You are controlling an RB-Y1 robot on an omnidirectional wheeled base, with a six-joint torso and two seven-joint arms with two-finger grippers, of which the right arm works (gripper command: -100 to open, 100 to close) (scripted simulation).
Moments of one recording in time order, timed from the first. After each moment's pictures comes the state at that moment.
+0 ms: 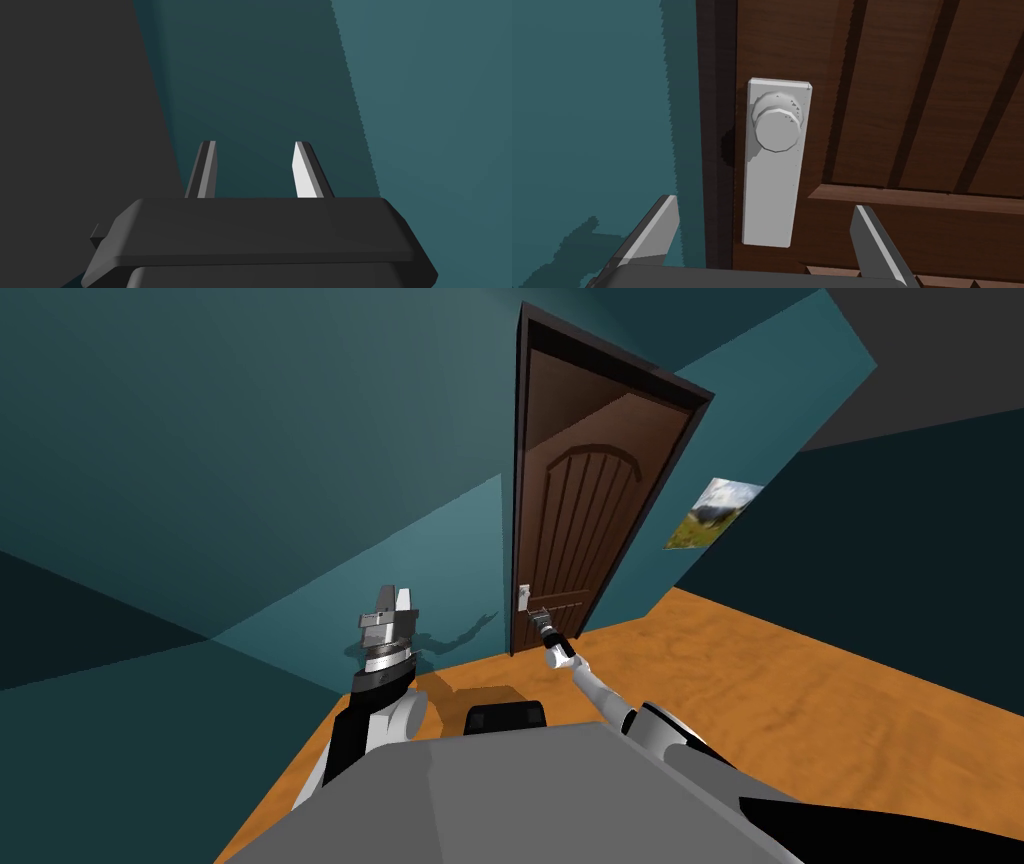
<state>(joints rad) -0.23 -0.38 0.51 -1.12 -0.87 -0.44 -1.19</state>
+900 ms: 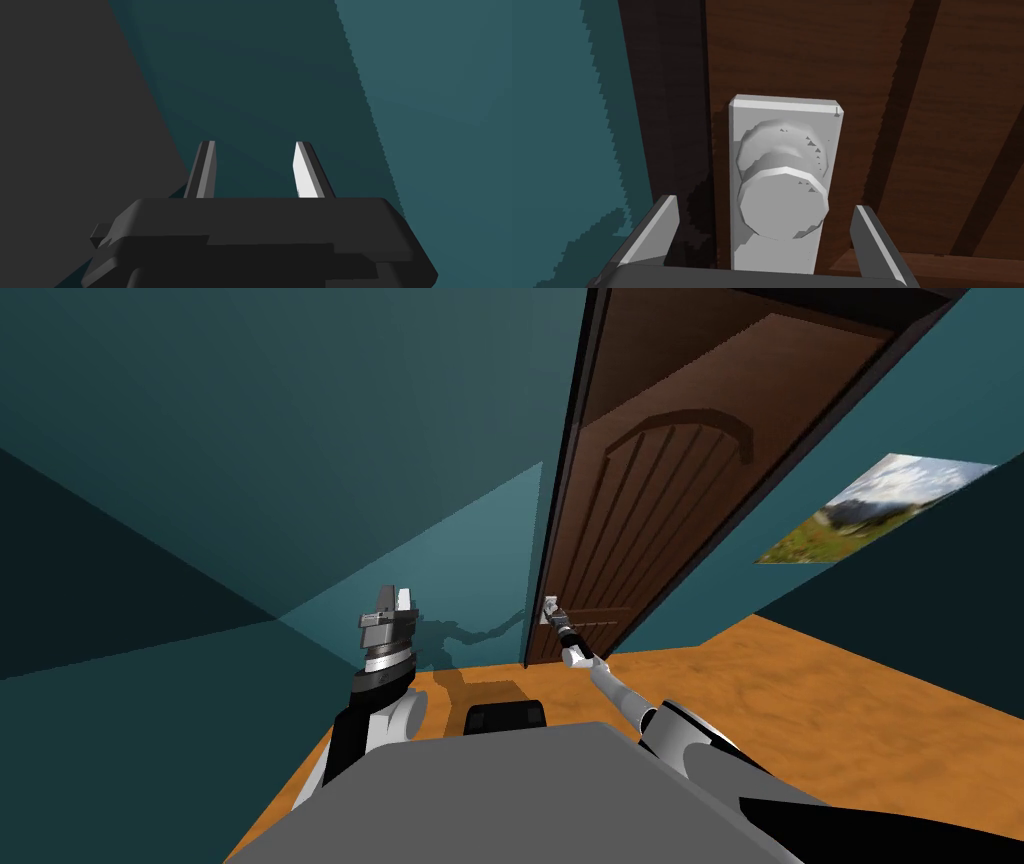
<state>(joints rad) -0.22 -0.50 0.47 -1.01 -0.91 -0.51 -1.32</state>
